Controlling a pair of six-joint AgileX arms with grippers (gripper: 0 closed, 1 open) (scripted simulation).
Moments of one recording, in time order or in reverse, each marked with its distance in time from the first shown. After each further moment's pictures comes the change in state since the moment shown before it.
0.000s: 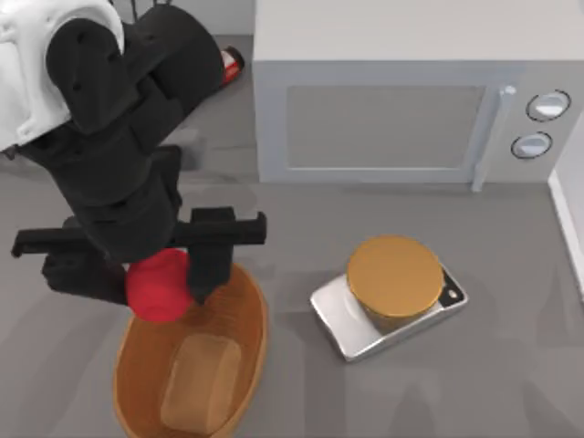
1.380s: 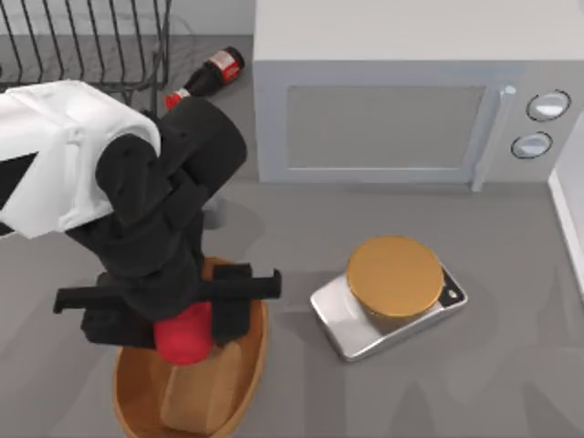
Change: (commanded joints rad) left arm -0.034 0.032 -0.243 0.286 -0.001 -0.049; right arm 0.000 0.000 0.000 0.000 0.000 0.000
